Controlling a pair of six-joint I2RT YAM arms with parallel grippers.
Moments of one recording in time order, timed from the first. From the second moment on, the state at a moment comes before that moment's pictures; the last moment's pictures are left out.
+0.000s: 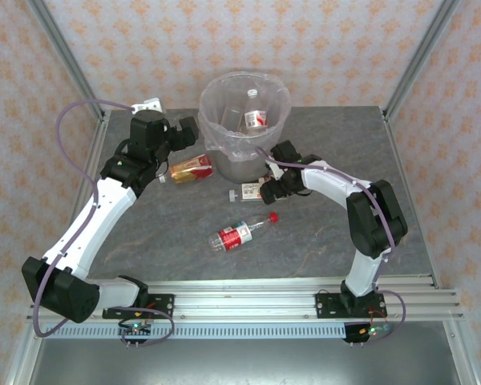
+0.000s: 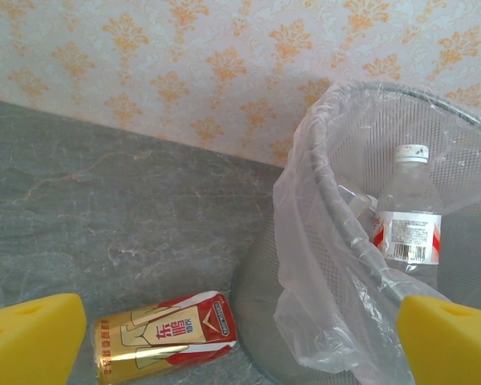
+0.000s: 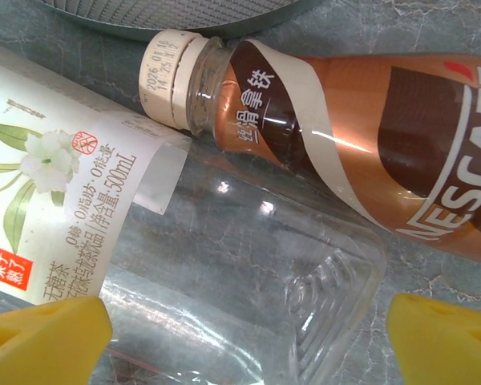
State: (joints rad) left arm -0.30 1.28 1.30 -0.46 -0.24 -0.47; right arm 0.48 1.80 1.24 -0.66 -0.01 0.00
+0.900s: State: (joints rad) left arm -0.29 1.28 1.29 -0.46 -0.26 -0.47; right arm 0.45 1.60 0.99 -0.80 0.08 0.28
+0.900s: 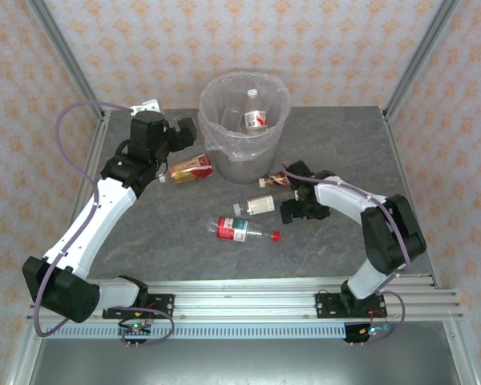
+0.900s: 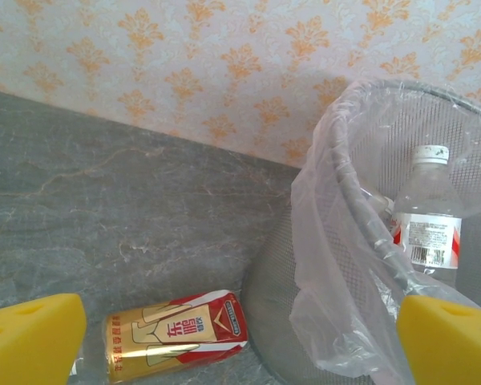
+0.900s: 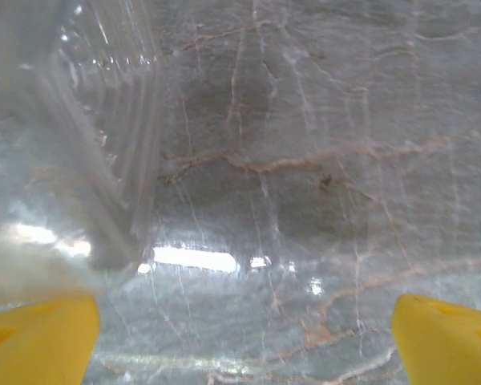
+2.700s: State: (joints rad) left arm -0.26 1.30 1.22 -0.46 -0.23 -0.49; right arm 0.64 1.66 0.90 -0.47 0.30 1.47
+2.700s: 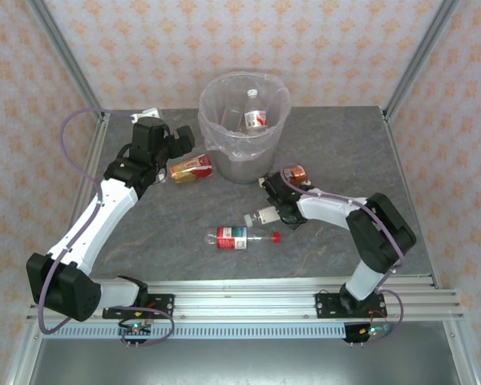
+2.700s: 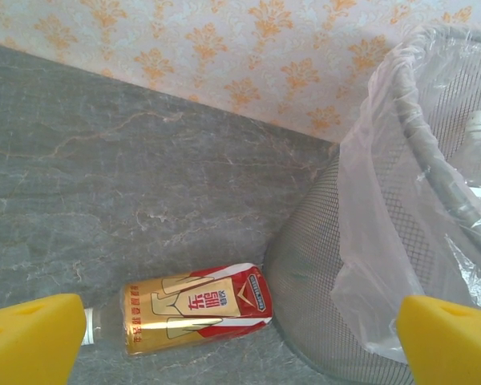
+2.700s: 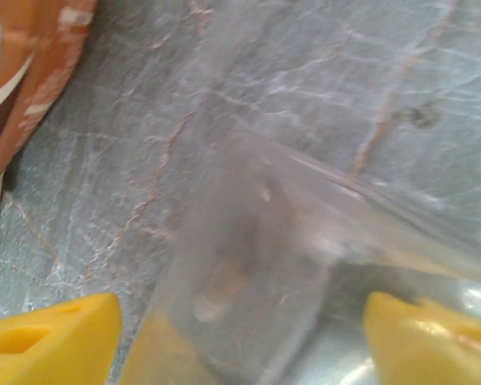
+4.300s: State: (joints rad) left arm -0.25 1.31 1.22 -0.46 -0.18 -0.52; right arm 0.49 0.80 0.42 -0.04 0.57 1.15
